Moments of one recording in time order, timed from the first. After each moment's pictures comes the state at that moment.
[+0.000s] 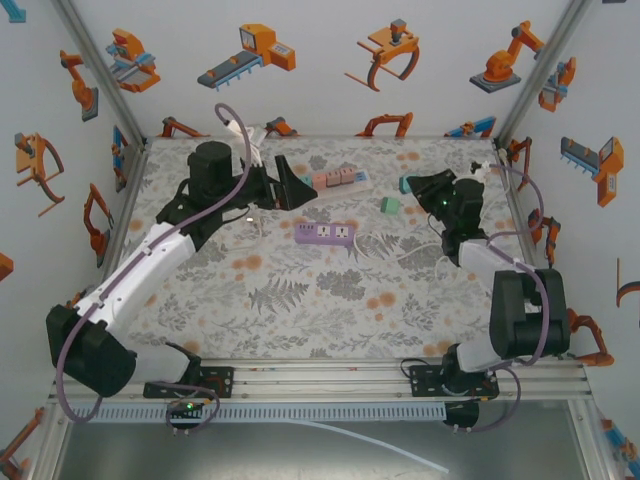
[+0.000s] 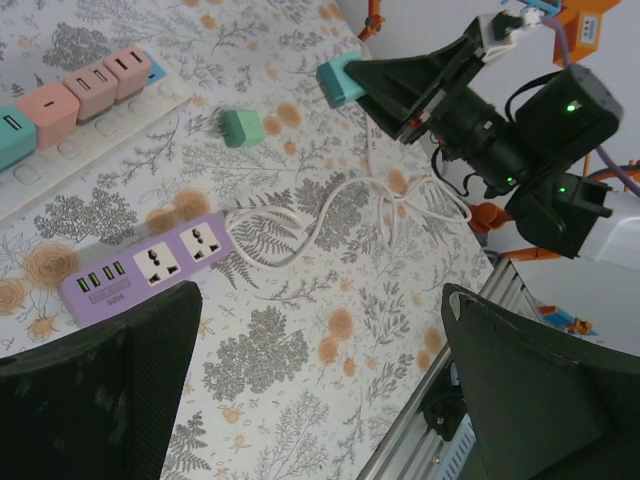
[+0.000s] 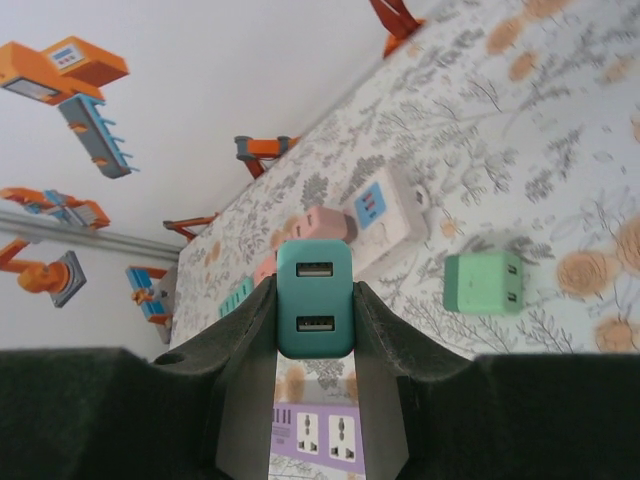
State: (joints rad) left arm -0.53 1.30 1.20 -0.18 0.43 -0.48; right arm 0.06 1.49 0.72 0.56 -0.17 0.95
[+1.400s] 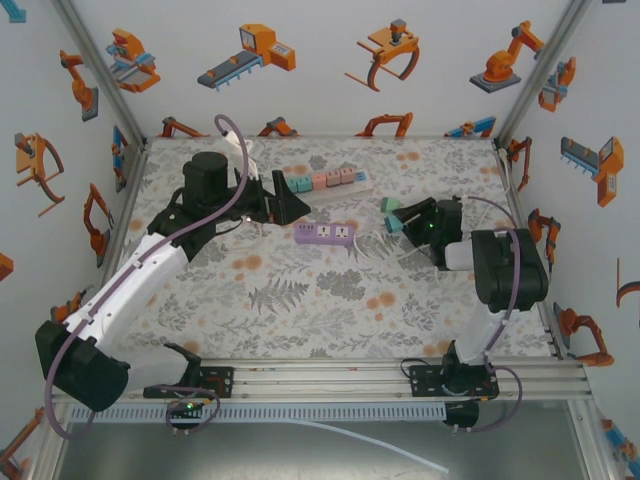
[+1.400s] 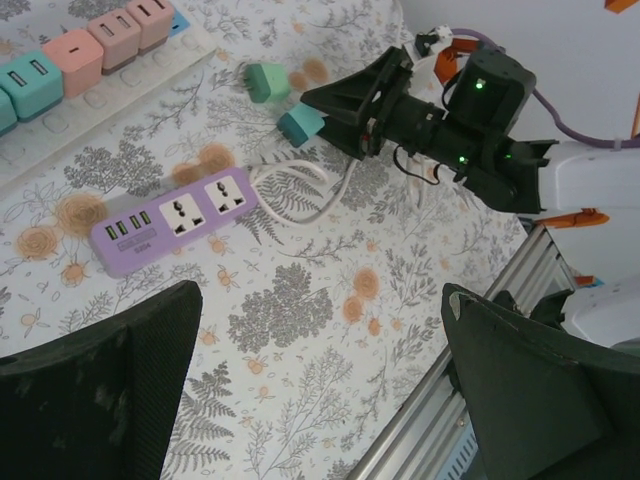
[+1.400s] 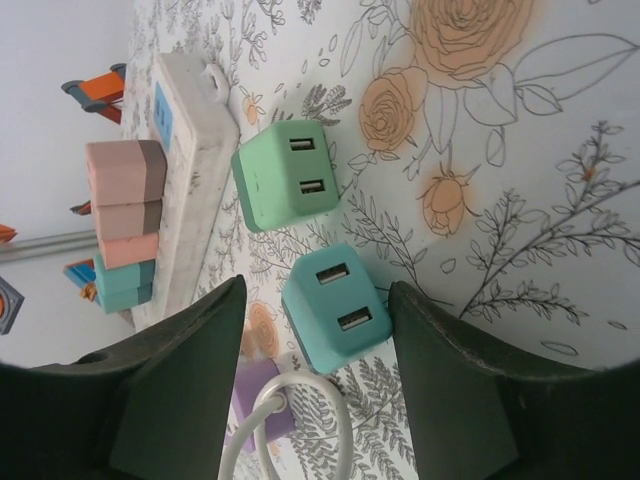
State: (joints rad) left arm -0.54 1.24 1.16 -0.30 0.39 -0.40; right arm 0.06 1.78 0.65 0.61 -0.22 1.08
